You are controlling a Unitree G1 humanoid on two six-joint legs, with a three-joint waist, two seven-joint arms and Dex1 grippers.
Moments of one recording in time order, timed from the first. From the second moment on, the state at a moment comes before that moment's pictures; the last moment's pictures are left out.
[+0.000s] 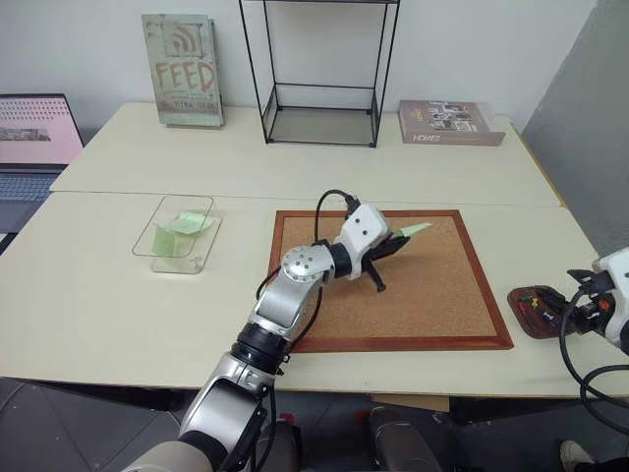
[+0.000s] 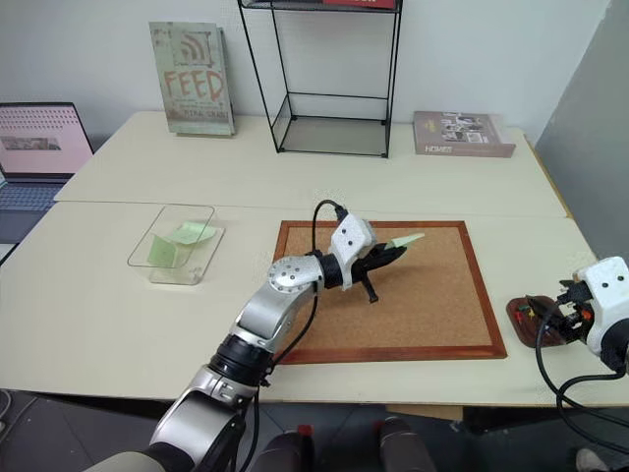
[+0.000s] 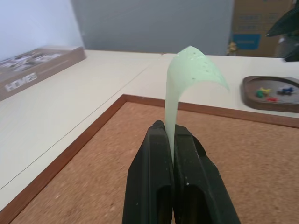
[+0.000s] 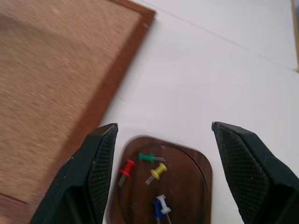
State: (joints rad) left arm -0.64 0.09 -0.26 0.21 -0.07 0.23 -0.66; right arm 0.15 -0.84 -0.55 -0.45 0.45 0.72 0.67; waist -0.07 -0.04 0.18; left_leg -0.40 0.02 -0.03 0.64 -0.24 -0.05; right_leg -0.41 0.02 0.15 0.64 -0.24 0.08
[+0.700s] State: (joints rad) left arm -0.45 0.34 0.24 -0.15 0.00 0.67 -0.16; right arm -0.55 -0.66 0.09 -0.34 0.55 0.69 0.82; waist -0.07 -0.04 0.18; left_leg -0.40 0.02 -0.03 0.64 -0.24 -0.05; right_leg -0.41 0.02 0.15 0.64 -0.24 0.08
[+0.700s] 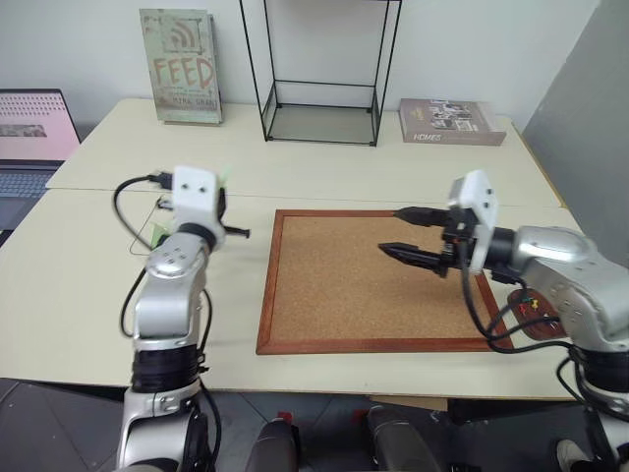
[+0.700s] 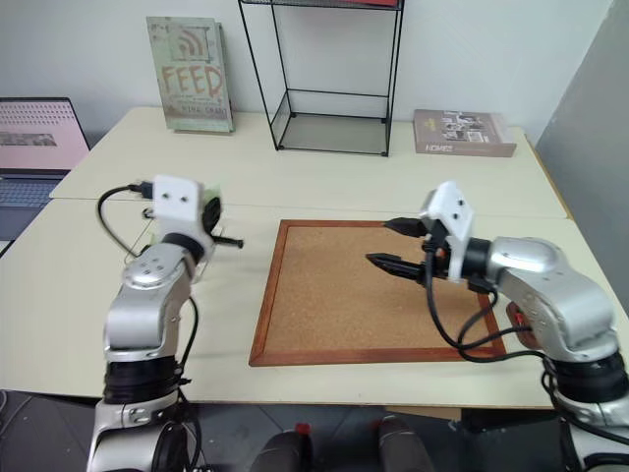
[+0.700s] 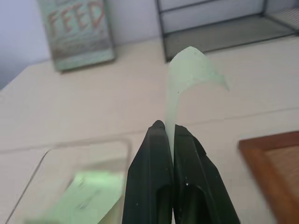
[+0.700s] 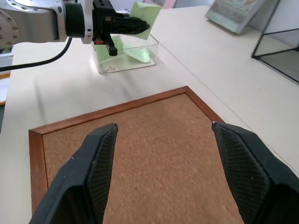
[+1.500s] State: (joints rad) left arm -0.52 0.39 0.35 0.01 -0.11 0.74 -0.08; right arm -0.68 -0.53 0.25 -0.27 0.44 0.65 0.88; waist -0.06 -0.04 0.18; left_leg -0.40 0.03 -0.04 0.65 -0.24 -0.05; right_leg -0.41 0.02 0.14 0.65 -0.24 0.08
